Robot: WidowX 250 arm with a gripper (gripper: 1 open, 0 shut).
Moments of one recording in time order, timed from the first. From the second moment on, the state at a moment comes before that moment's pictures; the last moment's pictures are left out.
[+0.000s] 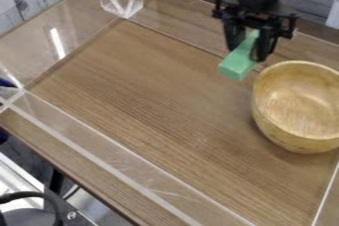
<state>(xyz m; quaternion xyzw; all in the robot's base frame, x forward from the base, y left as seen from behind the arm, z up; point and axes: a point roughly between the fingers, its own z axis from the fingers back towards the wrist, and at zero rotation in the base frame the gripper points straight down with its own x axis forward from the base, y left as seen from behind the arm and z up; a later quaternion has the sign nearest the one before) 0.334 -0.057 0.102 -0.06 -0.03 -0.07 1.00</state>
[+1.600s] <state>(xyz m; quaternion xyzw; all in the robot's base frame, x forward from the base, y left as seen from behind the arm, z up) 0.356 -0.106 0.052 -0.06 0.00 -0.12 0.99</state>
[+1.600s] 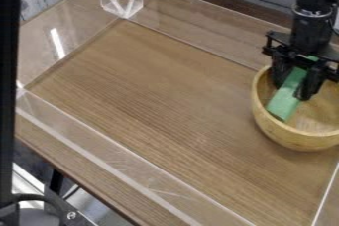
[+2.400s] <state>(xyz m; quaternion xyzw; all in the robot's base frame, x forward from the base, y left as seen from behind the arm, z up) 0.361 -0.108 0.049 -0.06 -0.01 -0.12 0.99</state>
